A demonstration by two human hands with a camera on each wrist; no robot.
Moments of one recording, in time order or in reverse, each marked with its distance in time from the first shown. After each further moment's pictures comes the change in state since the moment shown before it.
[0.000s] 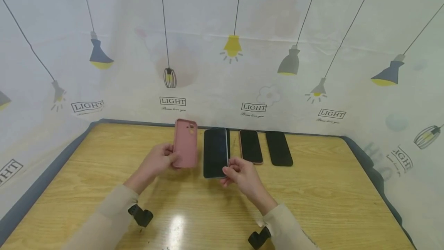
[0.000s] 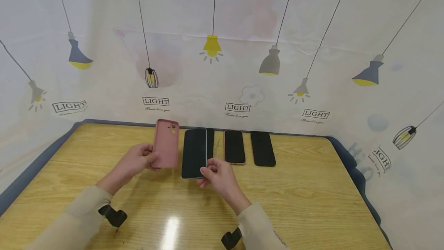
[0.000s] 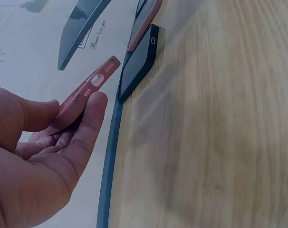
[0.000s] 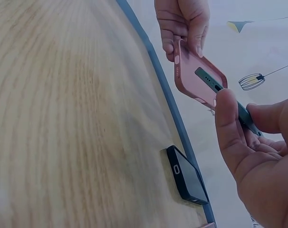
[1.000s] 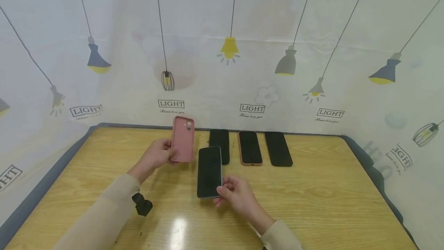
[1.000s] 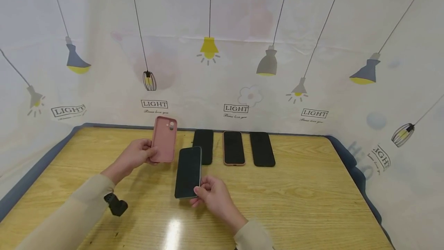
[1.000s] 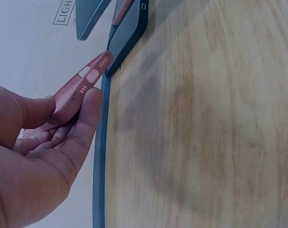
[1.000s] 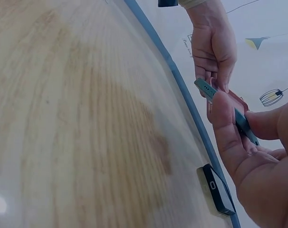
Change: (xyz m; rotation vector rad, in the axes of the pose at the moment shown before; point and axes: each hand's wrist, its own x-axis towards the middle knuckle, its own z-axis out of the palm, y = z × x) left_hand 0.029 0.001 -0.012 0.070 0.011 -0.044; right_hand -0.026 0.014 0.022 0.101 -0.053 0.087
